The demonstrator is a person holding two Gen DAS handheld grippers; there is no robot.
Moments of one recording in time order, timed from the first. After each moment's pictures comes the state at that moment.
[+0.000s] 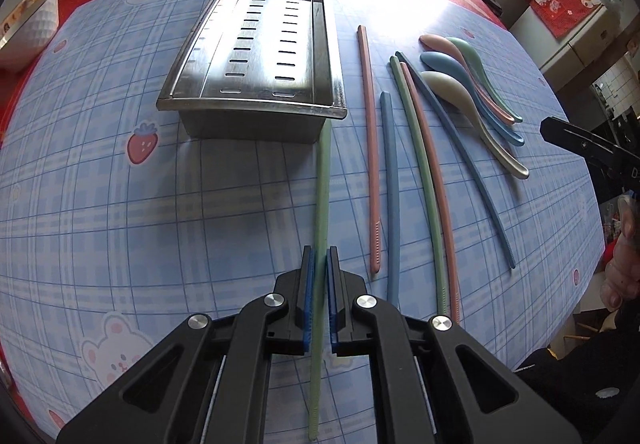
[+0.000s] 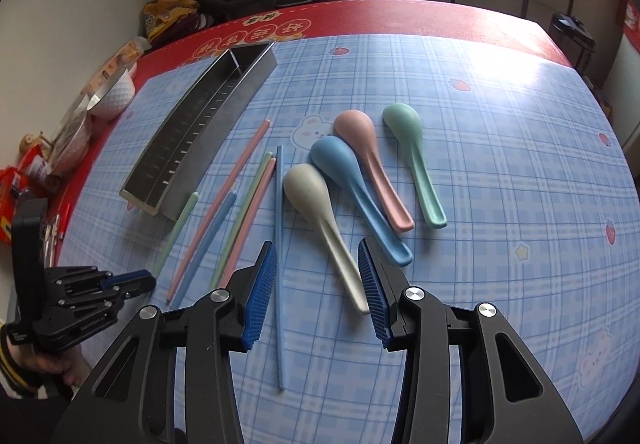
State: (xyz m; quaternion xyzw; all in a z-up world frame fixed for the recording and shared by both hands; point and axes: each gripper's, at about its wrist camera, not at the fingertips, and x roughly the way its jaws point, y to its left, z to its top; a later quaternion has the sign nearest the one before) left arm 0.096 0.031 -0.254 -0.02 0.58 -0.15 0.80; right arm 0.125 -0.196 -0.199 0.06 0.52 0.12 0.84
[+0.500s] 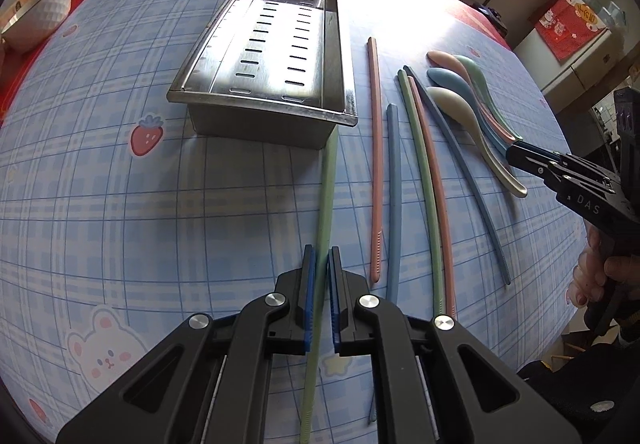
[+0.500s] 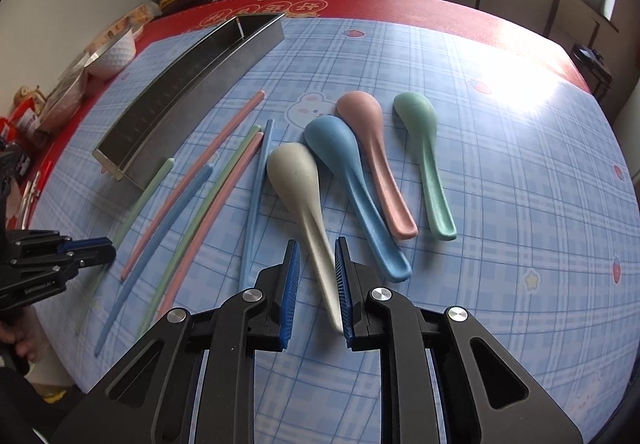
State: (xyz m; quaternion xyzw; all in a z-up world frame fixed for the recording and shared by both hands) left arm 0.093 0.038 -0.257 -0.05 0.57 -0.14 0.81; right arm 0.140 -0.184 -0.234 -0.03 0.51 0.14 0.85
